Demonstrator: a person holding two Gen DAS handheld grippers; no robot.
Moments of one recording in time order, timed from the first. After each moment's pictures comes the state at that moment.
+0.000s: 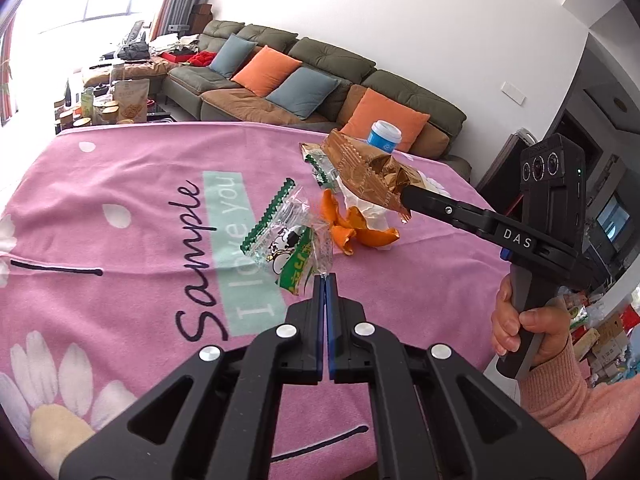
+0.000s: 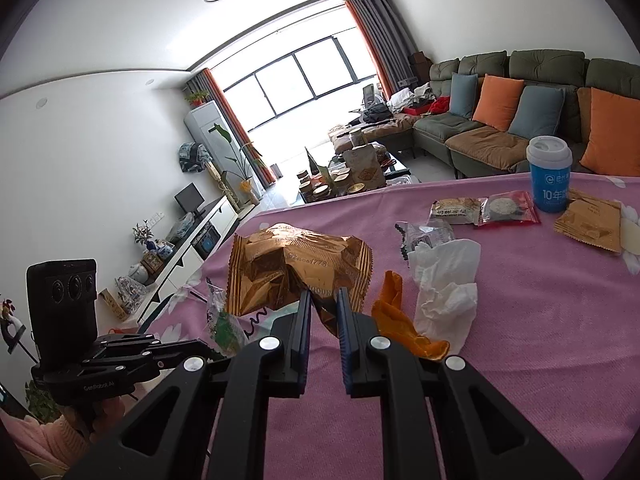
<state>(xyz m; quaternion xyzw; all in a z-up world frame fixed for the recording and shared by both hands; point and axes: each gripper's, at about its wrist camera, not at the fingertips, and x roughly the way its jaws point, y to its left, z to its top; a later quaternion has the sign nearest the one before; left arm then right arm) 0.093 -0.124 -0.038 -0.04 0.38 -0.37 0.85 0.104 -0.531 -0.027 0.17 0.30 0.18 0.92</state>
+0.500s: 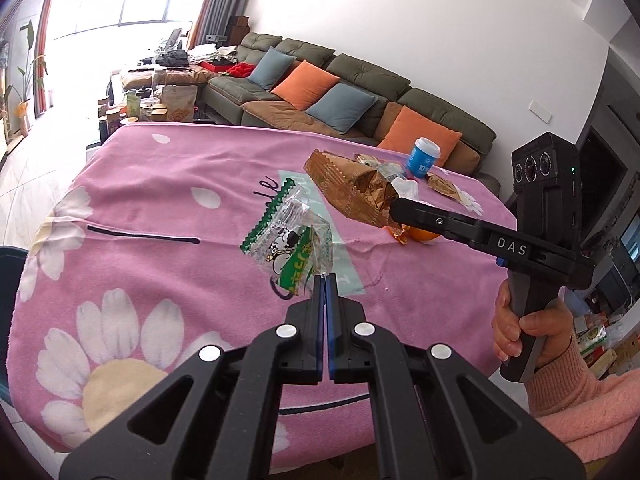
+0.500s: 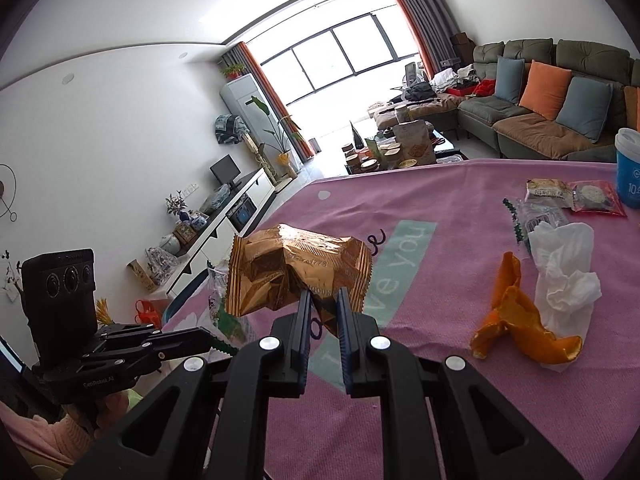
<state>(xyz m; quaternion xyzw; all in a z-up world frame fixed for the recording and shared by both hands) 0.066 -0.038 -0.032 -0.05 0.36 -0.31 0.88 0.127 -0.455 -0.034 0.16 0.33 0.26 0.90</state>
